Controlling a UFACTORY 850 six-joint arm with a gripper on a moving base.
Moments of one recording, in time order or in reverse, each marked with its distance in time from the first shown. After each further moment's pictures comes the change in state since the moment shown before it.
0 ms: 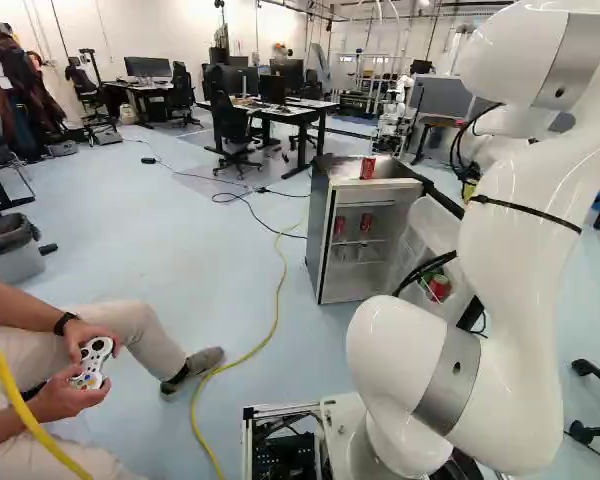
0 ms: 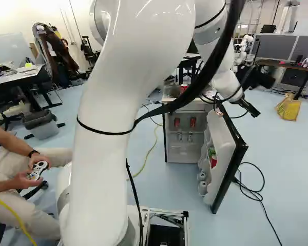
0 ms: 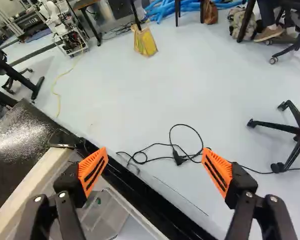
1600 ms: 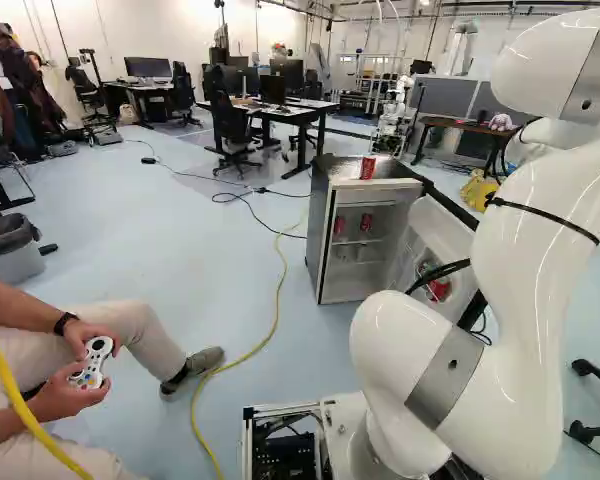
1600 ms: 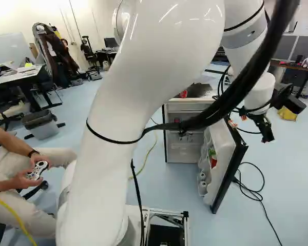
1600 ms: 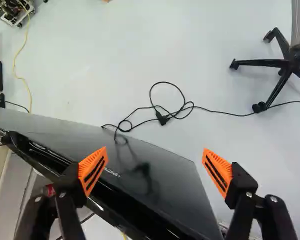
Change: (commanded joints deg) arm -9.6 -2.6 -3.4 3.1 -20.7 0.0
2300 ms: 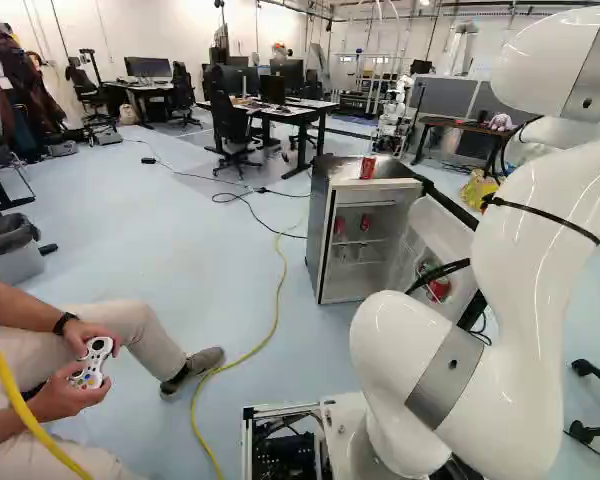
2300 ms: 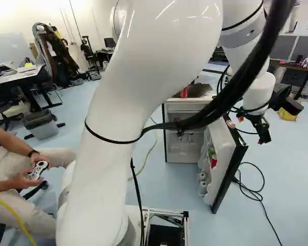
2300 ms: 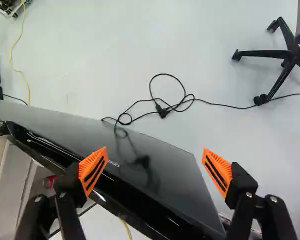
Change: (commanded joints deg) arm 0.2 0.9 1.2 0.0 -2.8 0.0
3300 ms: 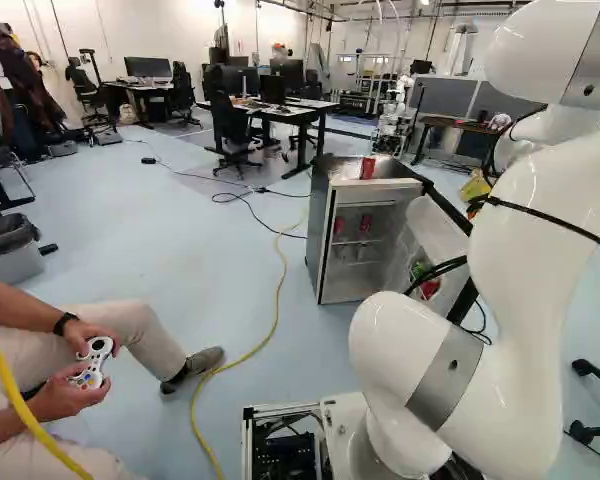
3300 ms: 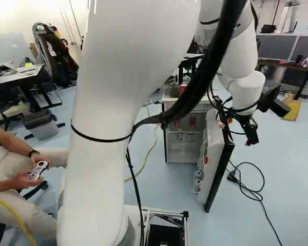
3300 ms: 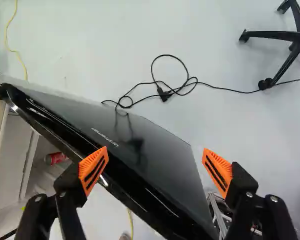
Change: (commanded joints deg) arm 2.0 5.2 7.0 0.0 -2.5 0.0
